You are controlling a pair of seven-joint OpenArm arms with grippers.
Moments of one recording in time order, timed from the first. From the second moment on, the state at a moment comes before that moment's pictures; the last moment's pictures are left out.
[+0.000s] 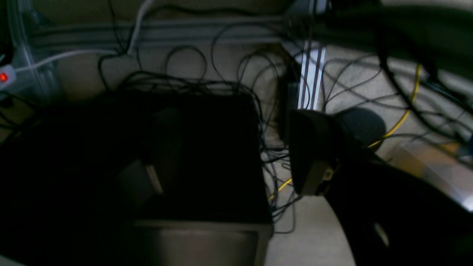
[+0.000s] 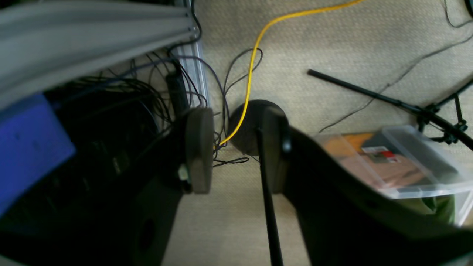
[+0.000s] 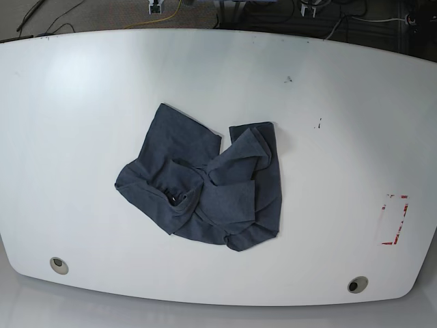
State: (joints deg) left arm 17.1 -3.1 -20.1 14.8 20.5 -5.8 -17.3; right arm -21.7 0.5 14.1 25.4 -7.0 8.8 5.2
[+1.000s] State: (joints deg) left arm 33.3 -3.3 -20.1 30.5 14.6 -5.8 -30.4; right arm -41.8 -2.1 12.6 55.4 -7.0 8.7 5.2
